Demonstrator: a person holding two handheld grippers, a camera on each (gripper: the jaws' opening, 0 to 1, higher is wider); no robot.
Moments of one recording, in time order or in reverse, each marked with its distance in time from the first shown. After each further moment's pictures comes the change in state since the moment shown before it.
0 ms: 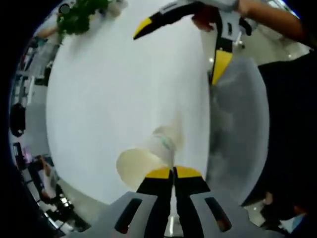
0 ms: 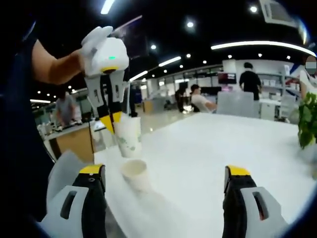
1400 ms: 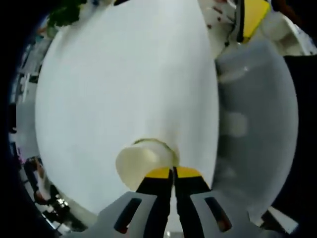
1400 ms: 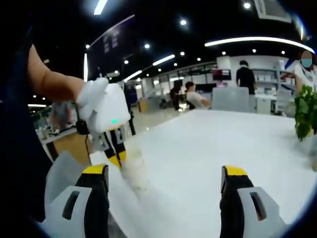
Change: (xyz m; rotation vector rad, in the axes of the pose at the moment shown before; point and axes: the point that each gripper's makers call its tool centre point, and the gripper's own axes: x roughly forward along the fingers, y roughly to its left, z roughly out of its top) left arm 0.100 -0.012 0.006 -0.003 -0.003 -0.018; right arm 0.002 -0.007 -0.013 0.035 0.012 -0.033
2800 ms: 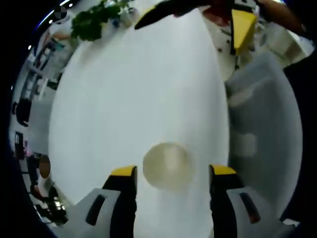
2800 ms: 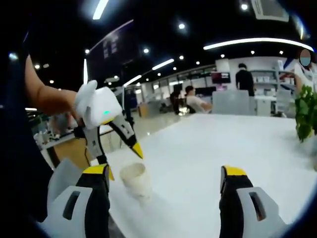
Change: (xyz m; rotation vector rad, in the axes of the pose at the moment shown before) left arm -0.028 0.019 0.010 -0.100 -0.310 0.093; right arm 0.004 0.005 0.017 0.016 -0.040 0.002
